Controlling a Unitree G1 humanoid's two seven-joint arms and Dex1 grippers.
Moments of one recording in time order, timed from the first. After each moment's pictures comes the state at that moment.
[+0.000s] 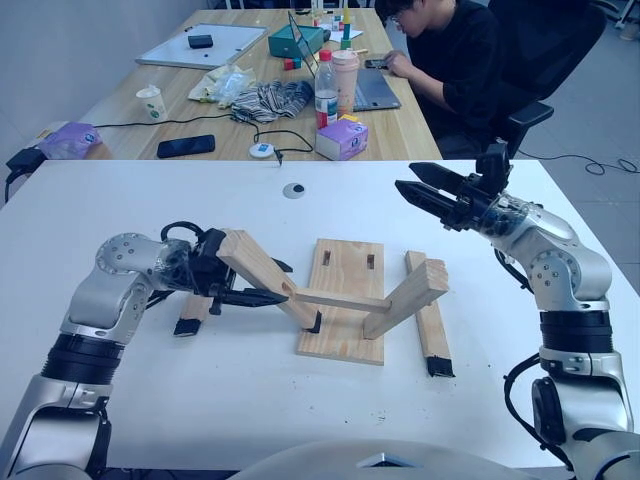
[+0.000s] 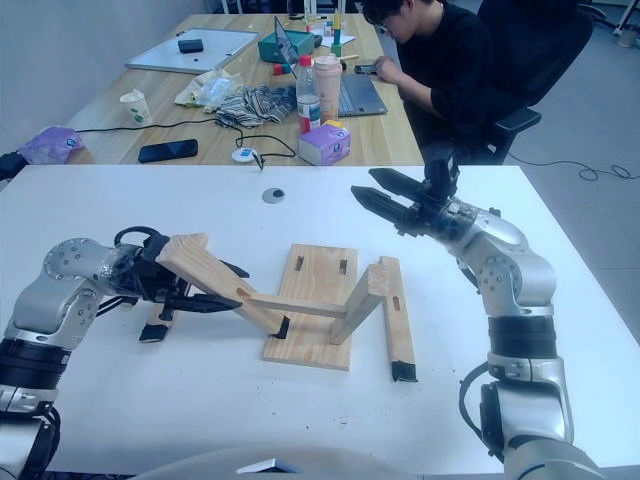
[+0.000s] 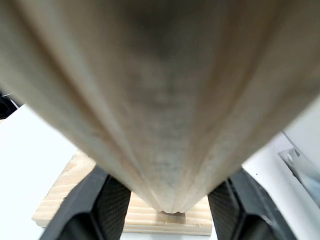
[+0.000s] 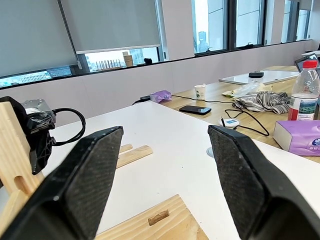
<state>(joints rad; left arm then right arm) -0.30 0.79 -0.13 0.00 -0.59 0.14 -1.47 -0.47 -0.48 -0.11 0.04 0.66 0.51 0.88</state>
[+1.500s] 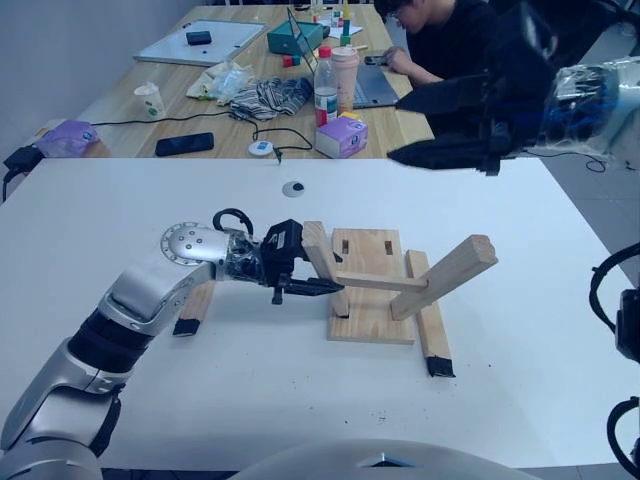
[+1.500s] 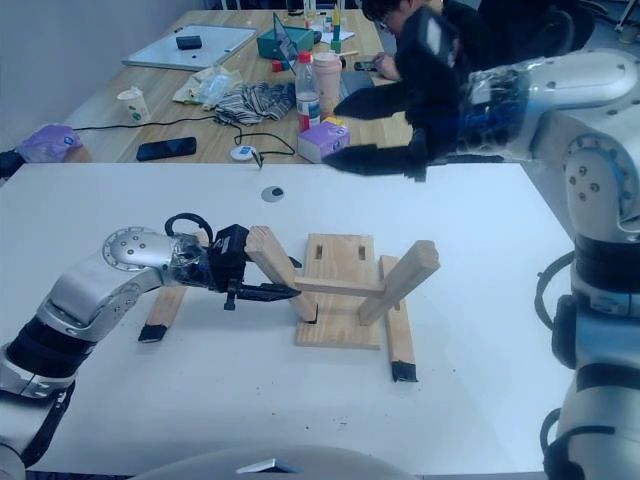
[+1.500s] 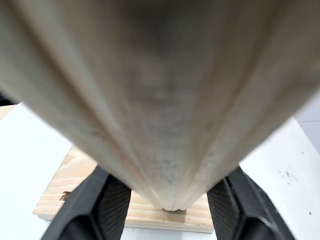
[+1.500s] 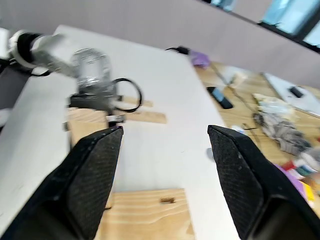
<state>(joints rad) -0.47 0.78 -0.40 -0.22 -0.57 0.40 -1.01 -1.03 -0.88 0.15 -0.30 0.65 0.95 1.14</state>
